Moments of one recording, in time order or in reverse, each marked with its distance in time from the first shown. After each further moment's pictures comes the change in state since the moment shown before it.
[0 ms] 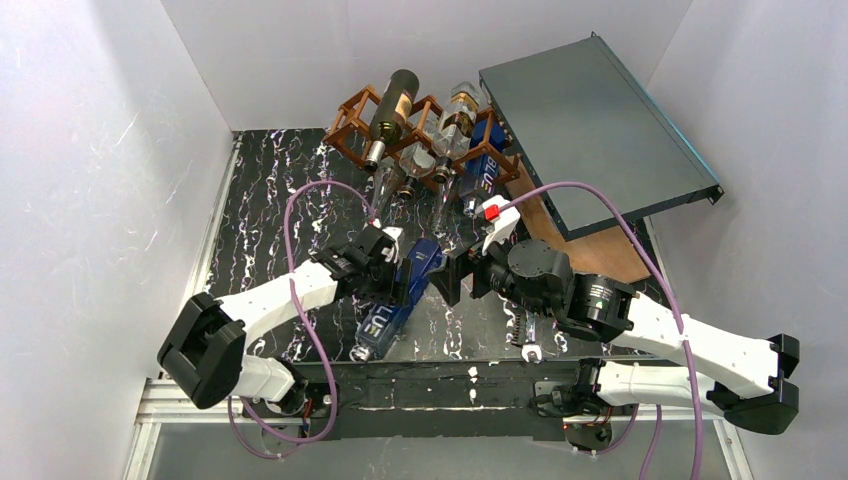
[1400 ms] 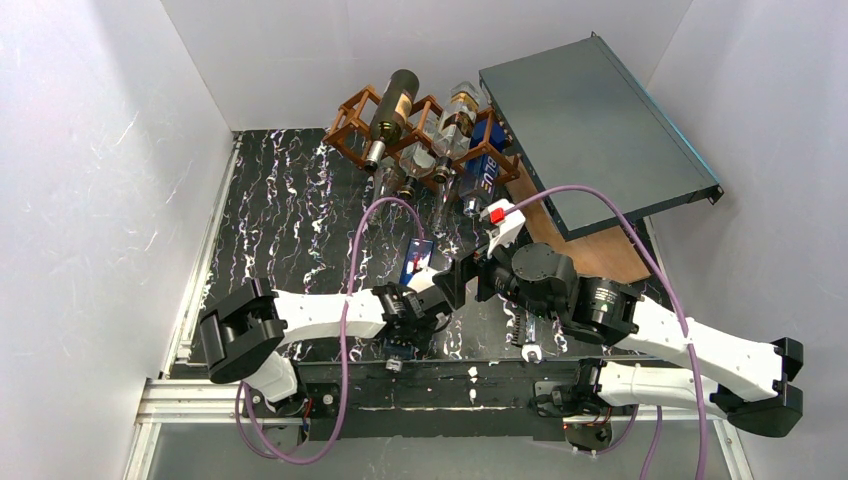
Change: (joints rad) left arm -0.463 0.199 0.046 -0.103 -0.500 -0.254; right arm 0.000 -0.032 -0.026 -0.027 0.011 0.016
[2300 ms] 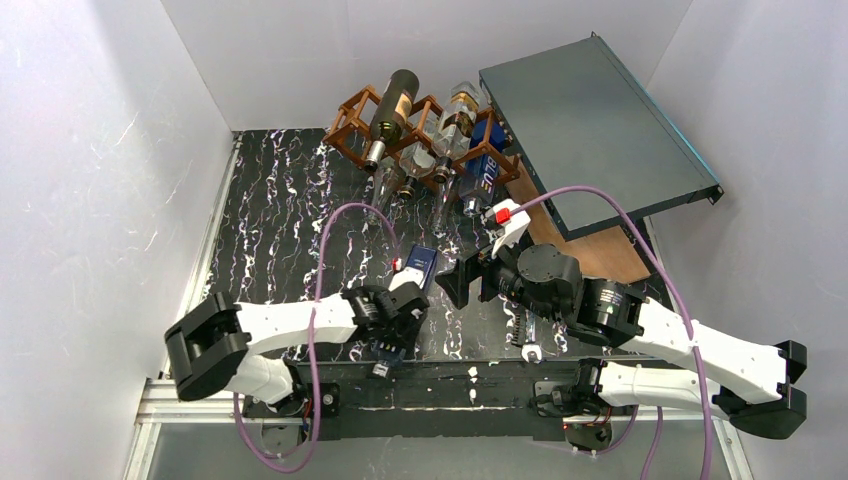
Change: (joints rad) left arm 0.064 -0.150 -0.142 0.113 0.139 -0.021; right arm 0.000 -0.024 -0.005 -0.001 0.003 0.002
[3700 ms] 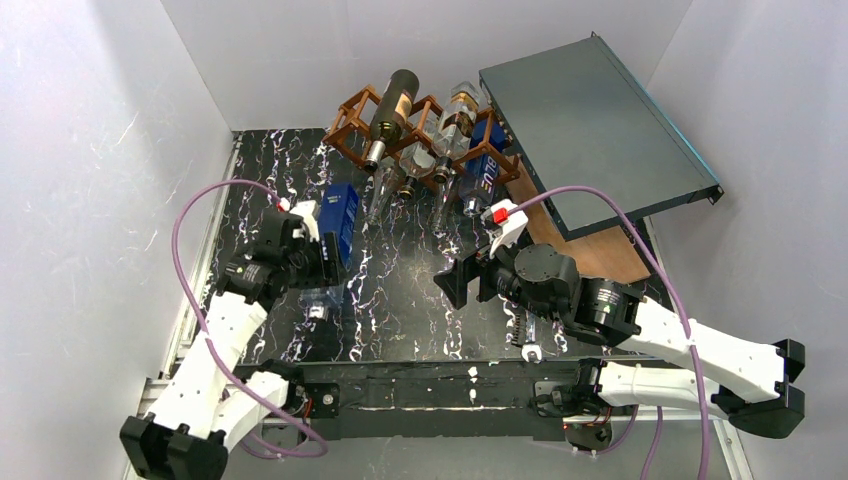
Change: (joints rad) left arm 0.782 -0.521 0.177 -0.387 0.370 0.330; right arm 0.000 0.010 0.000 0.000 0.000 0.007
